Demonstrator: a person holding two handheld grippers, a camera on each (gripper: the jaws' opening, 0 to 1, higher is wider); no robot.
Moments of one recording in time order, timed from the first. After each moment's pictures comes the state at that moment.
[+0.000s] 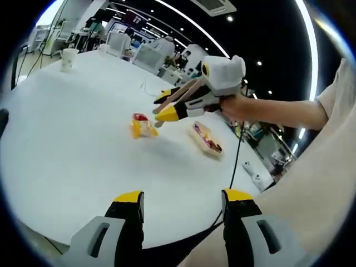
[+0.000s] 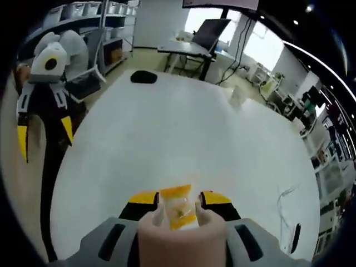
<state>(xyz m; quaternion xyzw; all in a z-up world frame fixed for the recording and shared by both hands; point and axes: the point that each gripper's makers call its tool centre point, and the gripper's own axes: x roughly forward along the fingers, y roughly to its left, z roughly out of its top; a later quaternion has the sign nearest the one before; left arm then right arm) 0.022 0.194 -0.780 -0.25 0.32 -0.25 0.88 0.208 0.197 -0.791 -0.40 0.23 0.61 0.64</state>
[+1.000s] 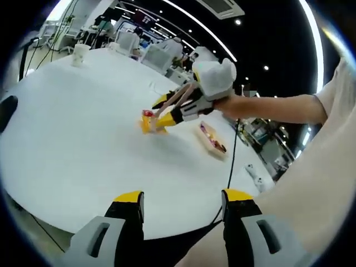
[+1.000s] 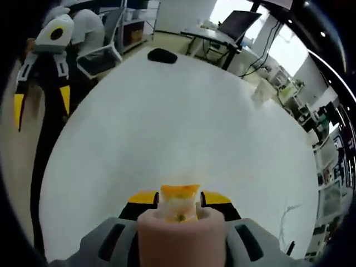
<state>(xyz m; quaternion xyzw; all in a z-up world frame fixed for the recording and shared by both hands) 0.012 0.202 -0.787 -0.27 0.33 -0.23 0.88 0.208 0.200 -0.832 -0.47 0.24 0.63 0.57</state>
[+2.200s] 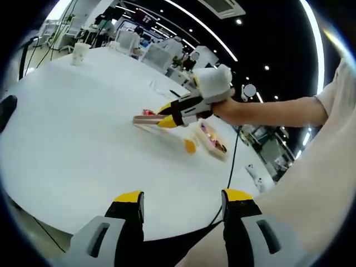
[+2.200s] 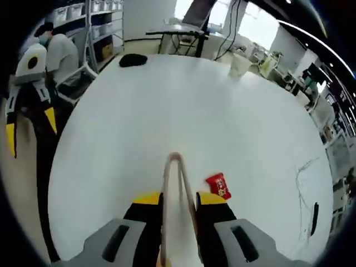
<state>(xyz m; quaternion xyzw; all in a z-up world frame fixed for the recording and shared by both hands) 0.015 0.202 -0.791 -0.27 0.33 -0.23 0.88 0.227 0.182 -0.837 -0.34 0.33 0.58 0.67</state>
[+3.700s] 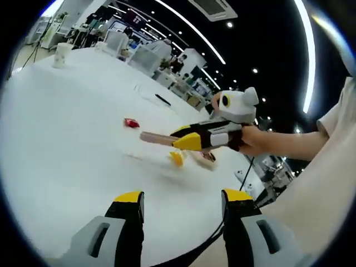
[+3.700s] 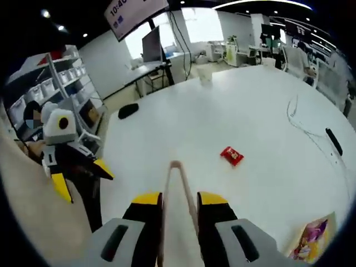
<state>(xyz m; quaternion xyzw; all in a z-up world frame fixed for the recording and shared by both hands) 0.058 0.179 -0.773 -0.29 0.30 -0.28 0.86 0.167 0.138 -0.787 -0.13 0.37 0.56 0.73</state>
